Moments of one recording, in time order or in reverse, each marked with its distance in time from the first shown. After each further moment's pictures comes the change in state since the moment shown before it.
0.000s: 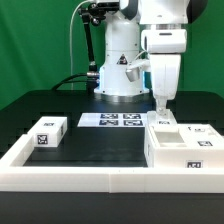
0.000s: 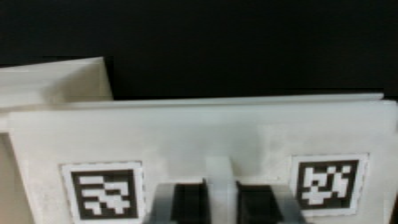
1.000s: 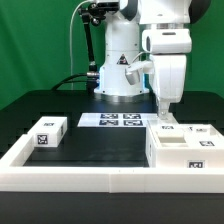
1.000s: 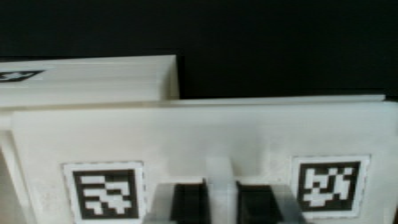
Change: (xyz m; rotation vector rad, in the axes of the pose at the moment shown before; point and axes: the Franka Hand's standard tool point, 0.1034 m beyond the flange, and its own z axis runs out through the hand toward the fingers) arm 0.000 0.031 -0.001 -0.030 0.013 -0.055
